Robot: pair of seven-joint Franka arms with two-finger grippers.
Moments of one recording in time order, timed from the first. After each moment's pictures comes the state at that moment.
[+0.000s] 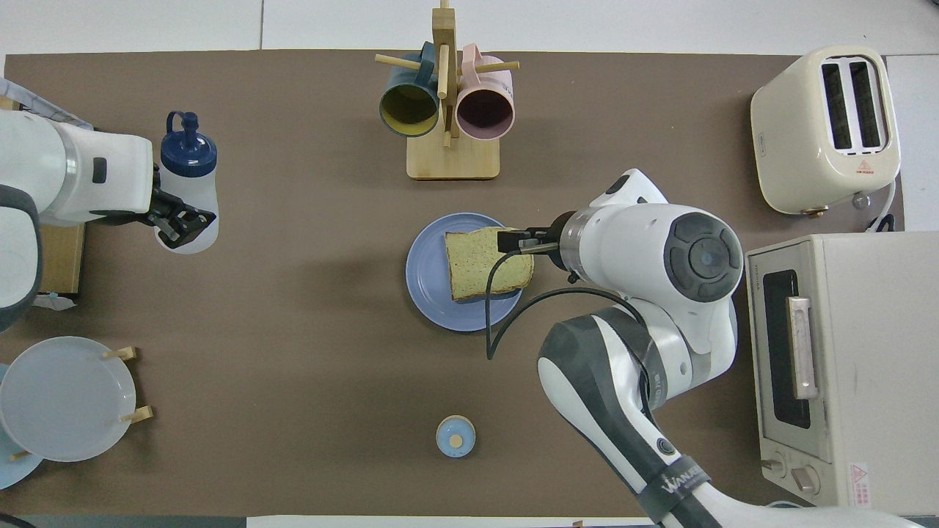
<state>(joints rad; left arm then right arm) -0.72 -0.01 0.55 -1.82 -0.12 1.88 0.80 0.50 0.12 -0.05 -2.00 0.21 2.41 0.27</state>
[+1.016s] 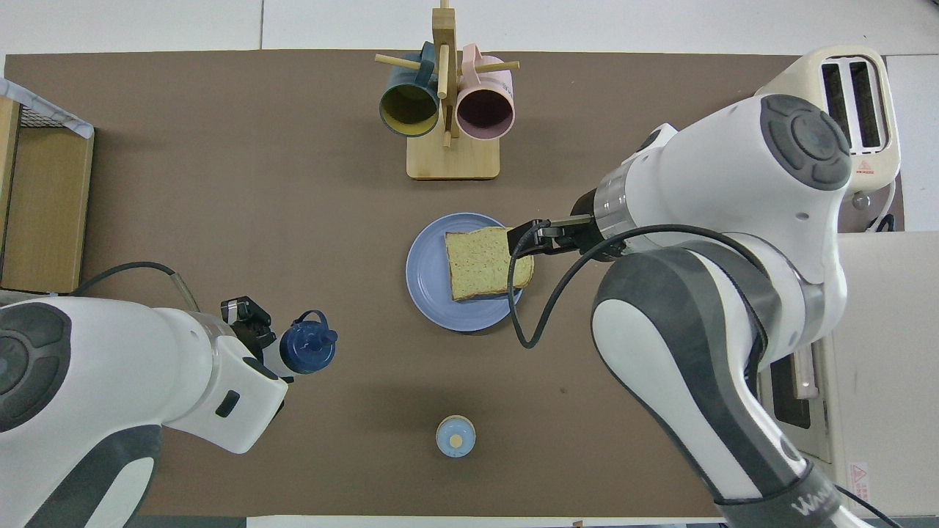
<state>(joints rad) -0.78 -0.38 0.26 -2.19 0.01 1.80 0.91 0.43 0.10 -0.05 -1.75 0.38 1.91 0.19</state>
